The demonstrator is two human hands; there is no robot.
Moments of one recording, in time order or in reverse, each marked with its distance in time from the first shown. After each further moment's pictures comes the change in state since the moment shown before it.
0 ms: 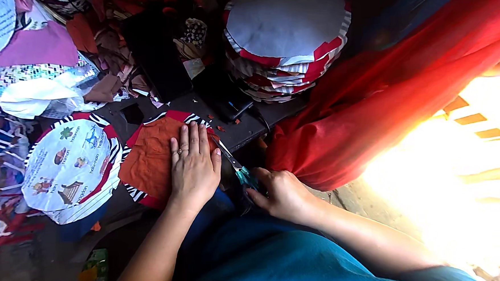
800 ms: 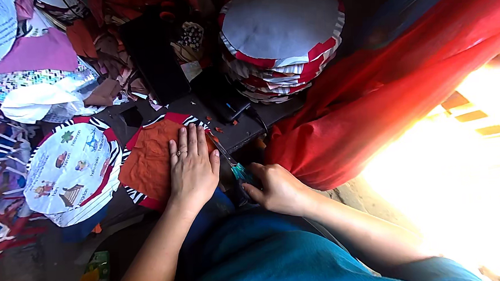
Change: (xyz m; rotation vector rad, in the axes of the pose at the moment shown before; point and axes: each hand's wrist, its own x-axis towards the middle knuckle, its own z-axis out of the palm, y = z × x) left_hand 0.000 -0.002 0.004 -0.001 0.031 0.004; right_hand 0.017 -0.001 -0.012 0.122 -0.183 0.104
